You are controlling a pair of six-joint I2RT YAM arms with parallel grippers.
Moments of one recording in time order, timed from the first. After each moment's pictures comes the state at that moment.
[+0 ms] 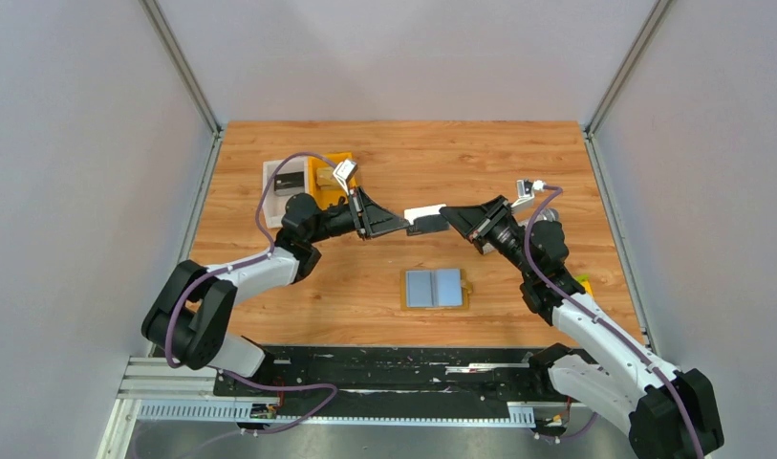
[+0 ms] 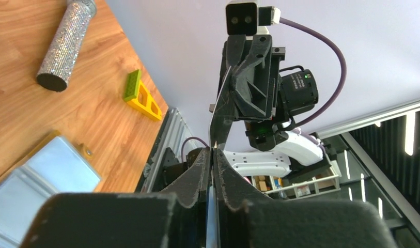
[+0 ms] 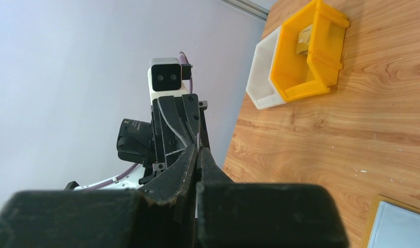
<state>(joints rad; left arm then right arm) -0.52 1.45 0.66 0.96 0.78 -1.28 0.45 0.91 0.50 0.49 -0.29 1.20</state>
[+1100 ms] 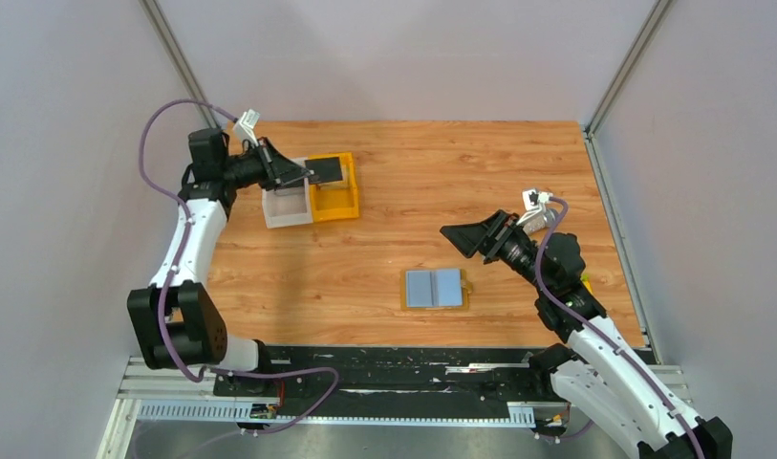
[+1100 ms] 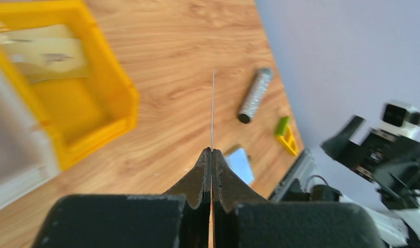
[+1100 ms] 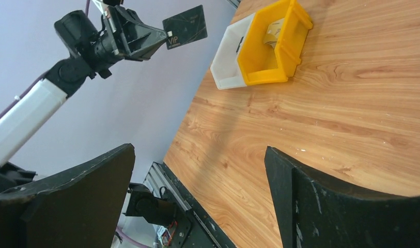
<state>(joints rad) 0.08 1.37 1.13 -0.15 0.94 -0.50 0.45 0.70 0.50 0.21 -0.33 0.89</state>
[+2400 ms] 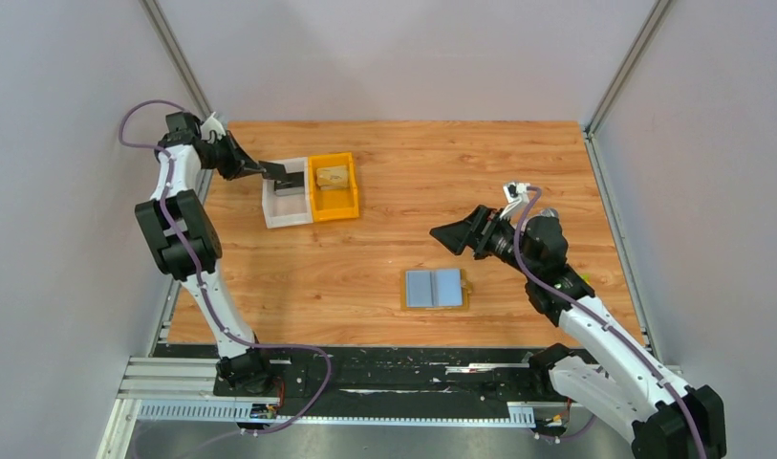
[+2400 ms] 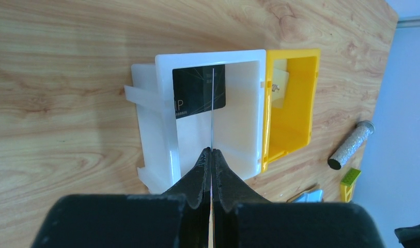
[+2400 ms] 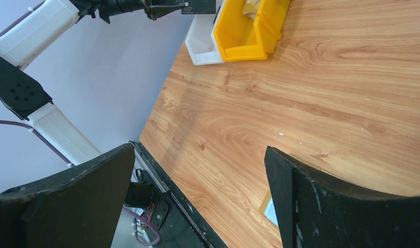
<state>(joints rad) 0.35 2.08 1.79 -0.70 0.74 -0.18 0.45 0.84 0.56 0.15 -0.38 0.77</state>
